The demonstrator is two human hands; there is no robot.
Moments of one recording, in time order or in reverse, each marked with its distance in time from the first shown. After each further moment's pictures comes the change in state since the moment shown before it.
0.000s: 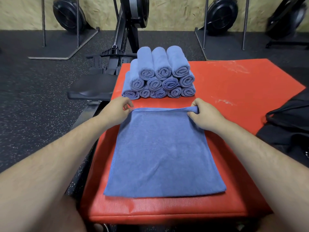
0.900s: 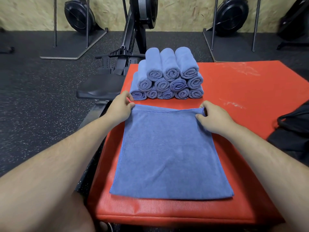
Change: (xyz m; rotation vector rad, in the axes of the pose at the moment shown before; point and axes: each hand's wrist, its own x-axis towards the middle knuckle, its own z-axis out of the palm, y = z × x) left_hand 0.003 -0.008 0.001 -0.232 0.145 -0.206; right_hand 0.000 0.002 0.001 -0.079 0.005 0.011
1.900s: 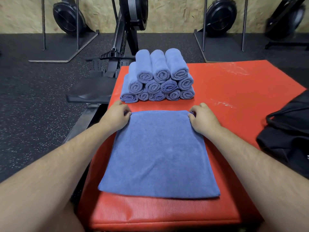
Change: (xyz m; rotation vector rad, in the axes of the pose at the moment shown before) left_hand 0.000 -0.003 0.017 0.291 -0.092 0.191; right_hand 0.011 0.005 0.022 -0.017 0.055 0.064
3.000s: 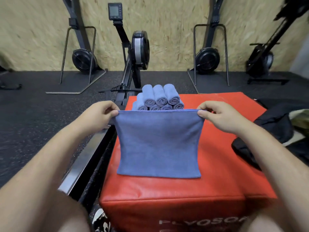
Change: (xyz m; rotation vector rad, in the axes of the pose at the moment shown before) left_hand -0.127 0.061 -0.192 -0.224 0.132 0.024; right_hand -0.122 -0.050 -0.181 0.263 0.058 -0.411
